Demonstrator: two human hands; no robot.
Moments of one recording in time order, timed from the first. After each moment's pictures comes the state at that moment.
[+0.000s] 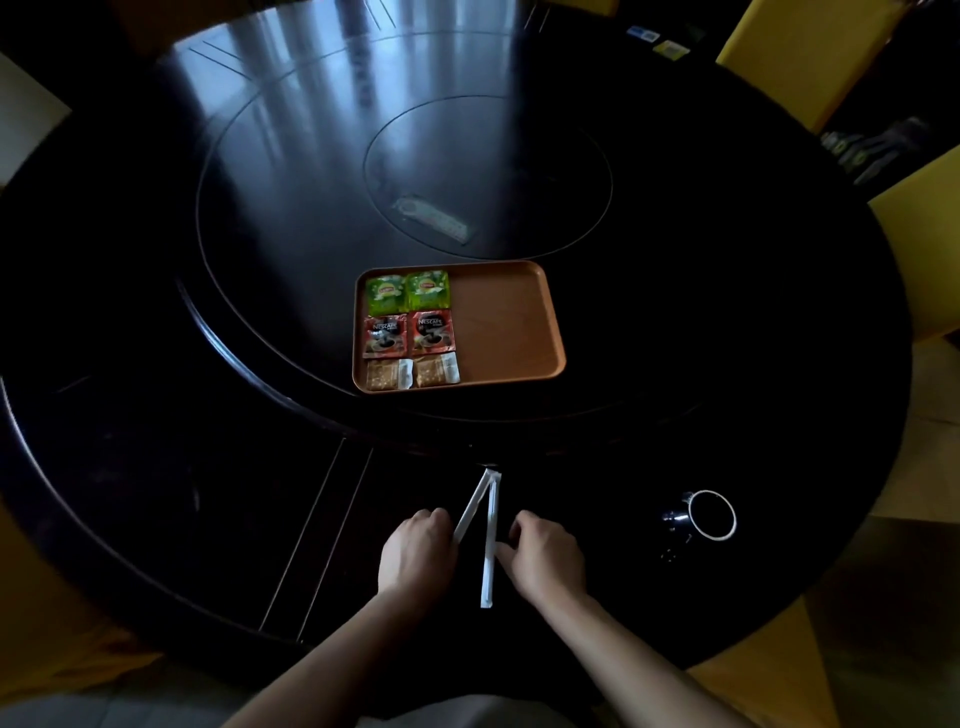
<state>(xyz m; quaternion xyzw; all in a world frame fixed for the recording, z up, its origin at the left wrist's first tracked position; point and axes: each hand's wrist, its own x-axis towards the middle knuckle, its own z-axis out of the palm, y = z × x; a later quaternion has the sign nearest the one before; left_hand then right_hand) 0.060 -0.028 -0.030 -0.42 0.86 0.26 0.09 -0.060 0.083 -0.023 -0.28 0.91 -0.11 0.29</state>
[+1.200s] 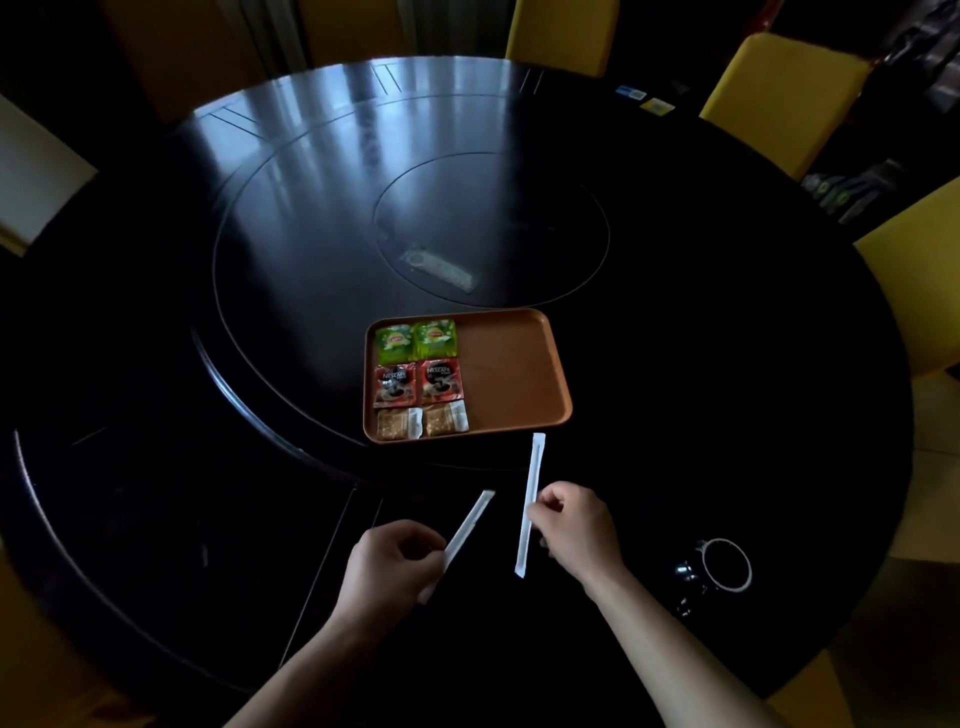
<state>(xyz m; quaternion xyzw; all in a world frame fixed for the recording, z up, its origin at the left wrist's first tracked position) 0.078 -0.076 0.052 -0.48 0.69 0.54 -0.05 -0.117 0.041 0.041 -0.20 0.87 -0.33 0.30</state>
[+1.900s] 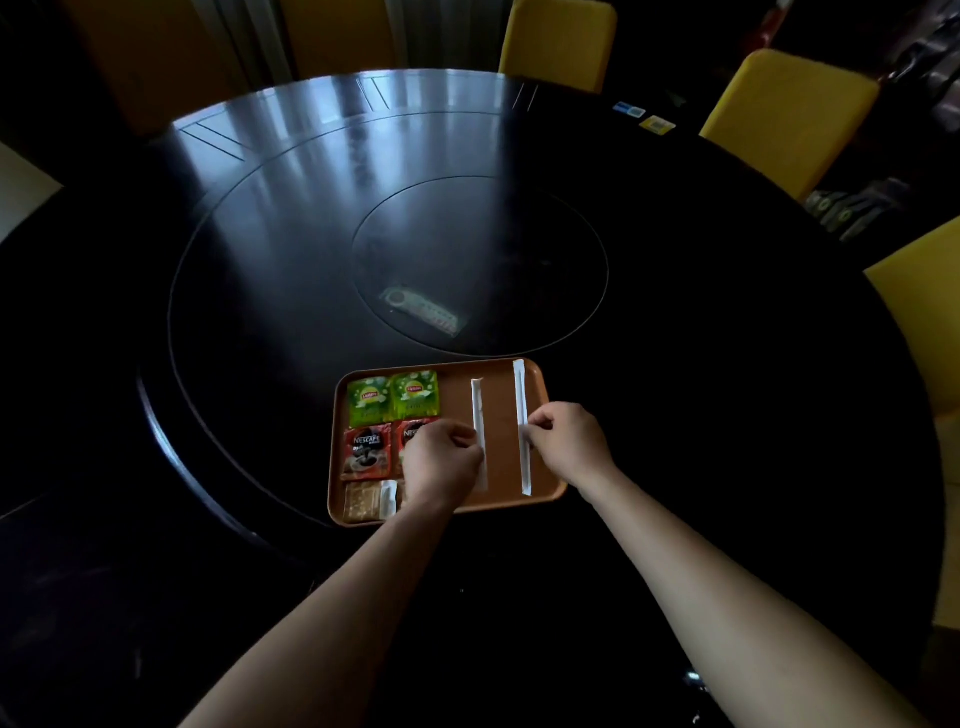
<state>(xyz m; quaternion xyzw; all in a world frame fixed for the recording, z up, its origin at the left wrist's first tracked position) -0.124 -0.180 0.052 -0.50 0.71 0.47 -0.12 -0.264 -0.092 0.049 -0.30 0.89 -0.27 0.20</state>
